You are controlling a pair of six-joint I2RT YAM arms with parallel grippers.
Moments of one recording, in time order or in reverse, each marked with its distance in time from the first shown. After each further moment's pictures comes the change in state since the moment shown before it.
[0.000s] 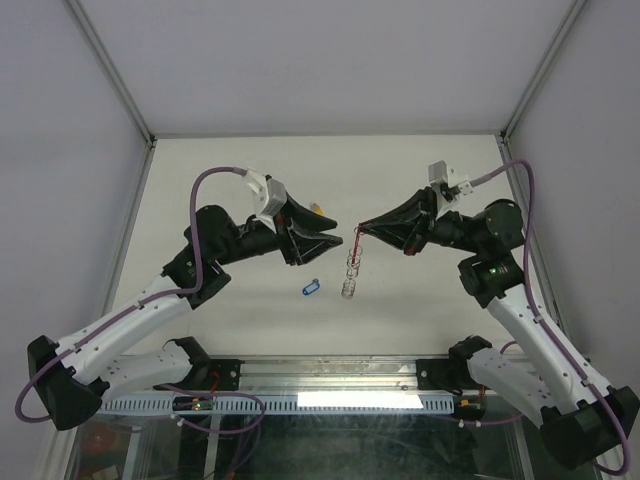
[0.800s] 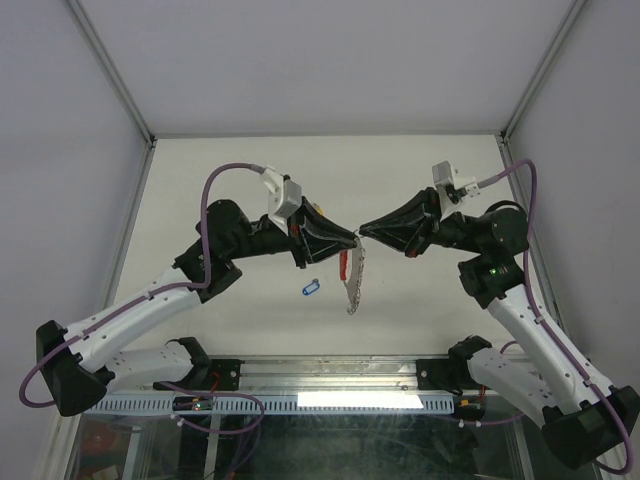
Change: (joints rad) left arm -0.062 0.087 0.079 0.046 0.103 0.001; right arm 0.023 -0.002 0.010 0.112 -0.028 0.084
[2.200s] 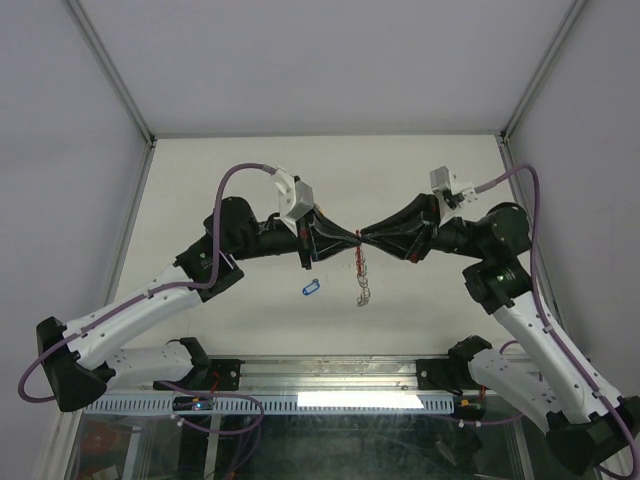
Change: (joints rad) left arm -0.034 0.022 0.044 -0.092 -0.060 0.049; right arm 0.027 -0.033 0.018 -0.146 0.022 -0.056
